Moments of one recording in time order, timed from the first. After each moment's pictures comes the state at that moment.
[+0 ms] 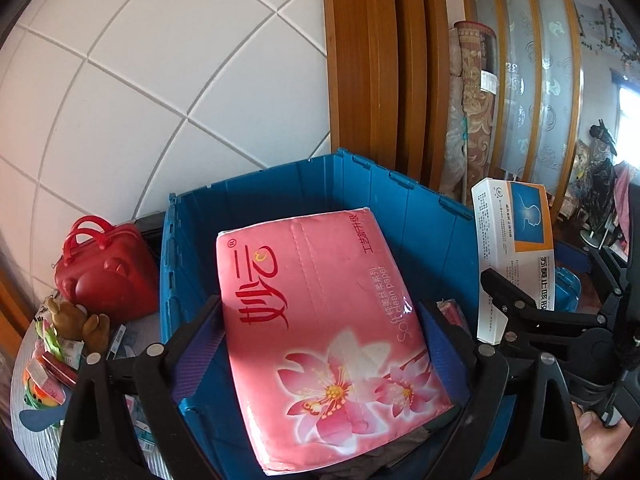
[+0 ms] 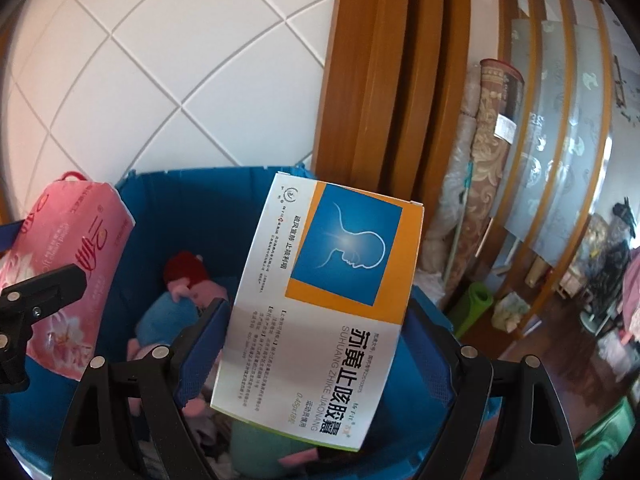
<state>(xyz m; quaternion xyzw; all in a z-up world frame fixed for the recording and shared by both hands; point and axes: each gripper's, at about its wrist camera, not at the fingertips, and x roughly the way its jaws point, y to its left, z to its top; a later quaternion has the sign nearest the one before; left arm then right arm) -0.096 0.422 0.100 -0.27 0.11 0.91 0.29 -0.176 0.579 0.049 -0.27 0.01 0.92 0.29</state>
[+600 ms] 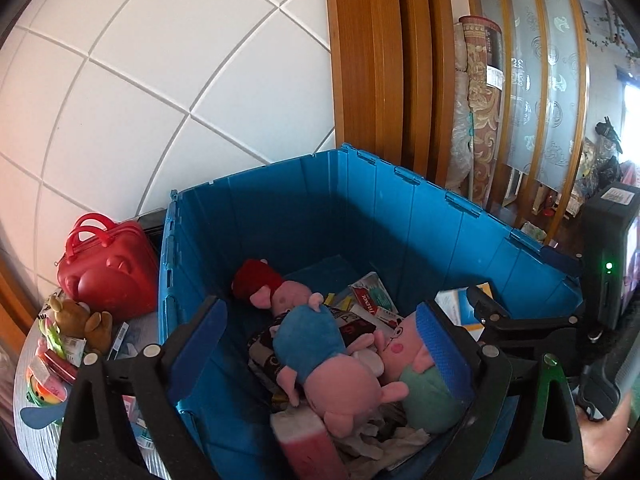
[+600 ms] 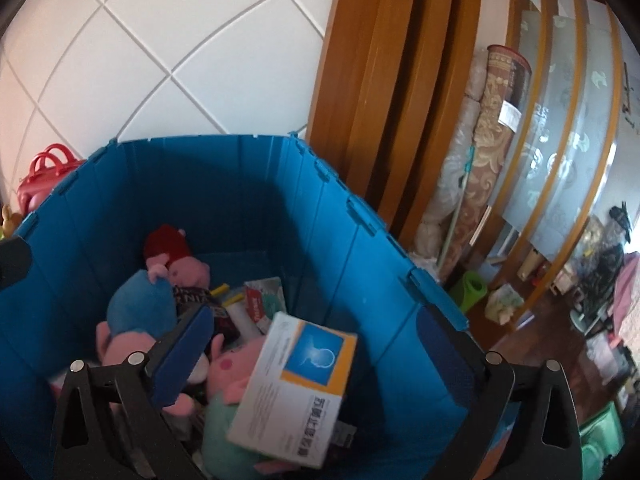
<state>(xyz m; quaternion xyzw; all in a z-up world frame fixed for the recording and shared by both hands) -0.094 0.429 0.098 -0.28 0.11 0.91 0.28 -0.196 0.606 0.019 -0.31 0.00 0.90 0.30</state>
